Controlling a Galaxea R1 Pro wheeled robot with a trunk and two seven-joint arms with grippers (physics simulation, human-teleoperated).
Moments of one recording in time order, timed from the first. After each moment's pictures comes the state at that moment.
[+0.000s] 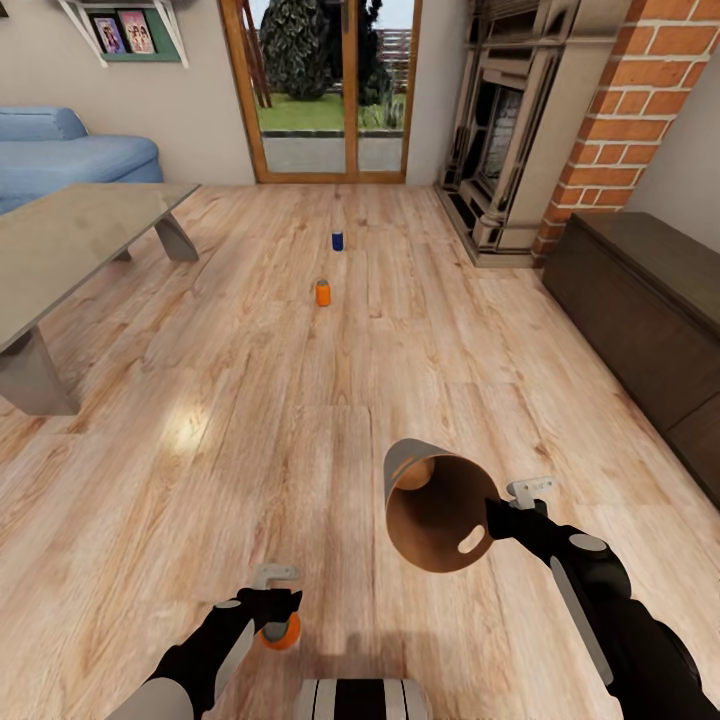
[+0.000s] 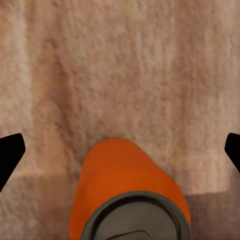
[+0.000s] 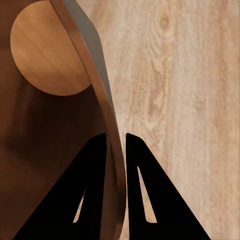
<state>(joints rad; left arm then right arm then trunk) -0.55 -0.06 -0.04 -0.46 0.03 0.21 -0.04 -0.35 -0.15 0.01 -1.46 -0.03 0.62 0.20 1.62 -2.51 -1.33</state>
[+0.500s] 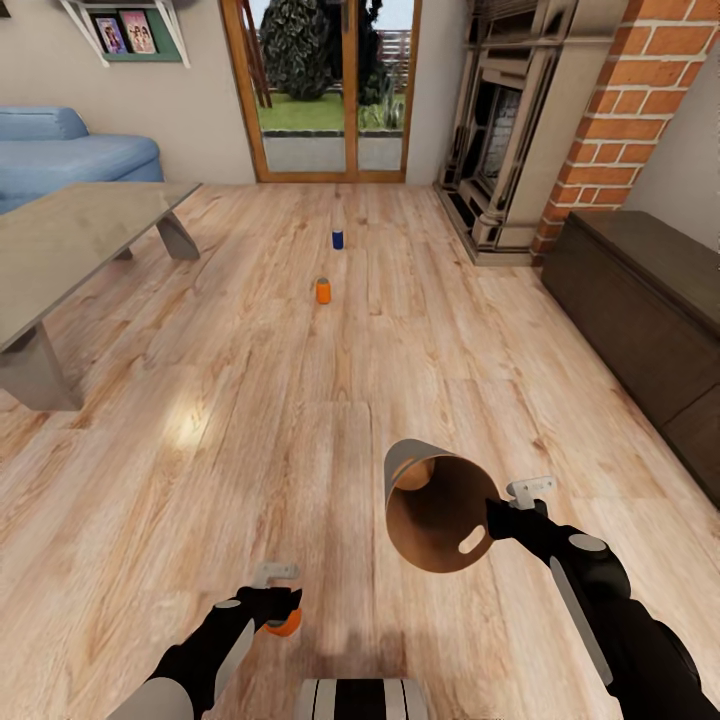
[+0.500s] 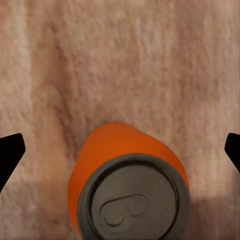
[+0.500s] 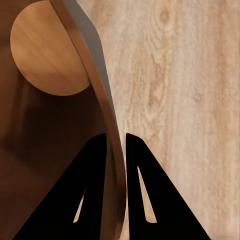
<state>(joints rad) -0.55 -0.06 -0.04 -0.46 0.03 0.19 -0.04 -0.35 -0.15 0.01 -1.46 -0.02 0.62 0.20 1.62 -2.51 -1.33</state>
